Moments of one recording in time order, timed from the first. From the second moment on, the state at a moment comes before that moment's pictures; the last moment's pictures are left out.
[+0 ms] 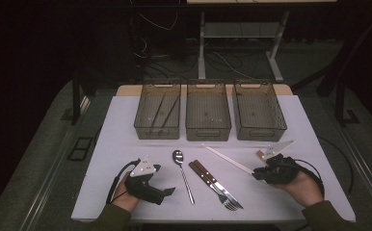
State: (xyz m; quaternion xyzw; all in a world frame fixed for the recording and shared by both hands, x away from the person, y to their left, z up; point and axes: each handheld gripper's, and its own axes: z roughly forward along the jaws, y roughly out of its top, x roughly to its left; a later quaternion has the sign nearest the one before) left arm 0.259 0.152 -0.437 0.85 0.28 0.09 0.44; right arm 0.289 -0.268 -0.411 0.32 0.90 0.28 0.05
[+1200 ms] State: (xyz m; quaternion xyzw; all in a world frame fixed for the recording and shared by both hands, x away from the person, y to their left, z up) left arm 0.258 0.150 -0.438 0.85 0.28 0.09 0.44; right arm 0.351 -0.215 -0.420 0.27 0.96 0.07 0.02
